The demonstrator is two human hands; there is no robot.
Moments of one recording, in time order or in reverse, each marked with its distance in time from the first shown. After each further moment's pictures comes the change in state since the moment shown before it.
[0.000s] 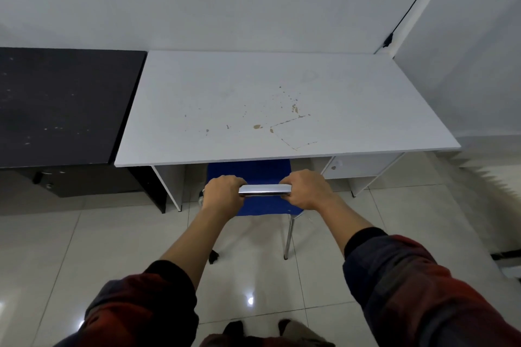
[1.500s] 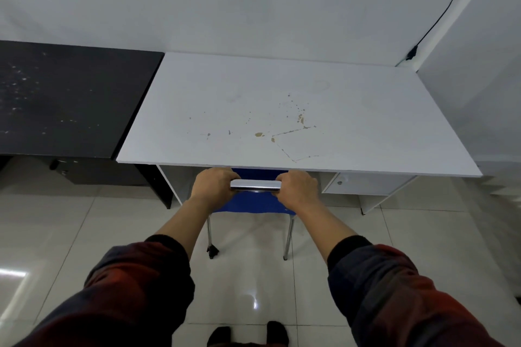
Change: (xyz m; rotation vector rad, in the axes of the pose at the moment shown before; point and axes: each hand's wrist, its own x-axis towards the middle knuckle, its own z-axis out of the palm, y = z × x) left_hand 0.041 0.010 -0.012 -0.034 0.056 -0.014; right_hand 0.036 0.018 -0.008 -0.010 0.088 0.145
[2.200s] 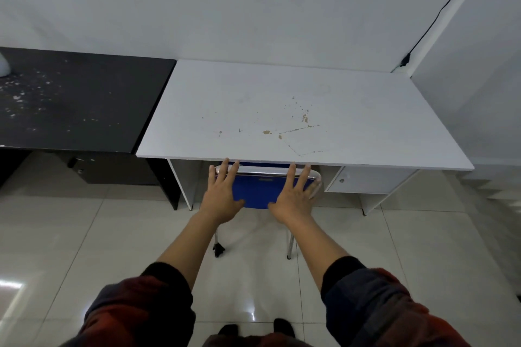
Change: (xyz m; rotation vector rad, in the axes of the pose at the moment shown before) left_hand -0.079 0.007 0.007 -0.283 -0.077 -0.194; right_hand -0.072 -0.057 0.018 0.206 -0.099 0.338
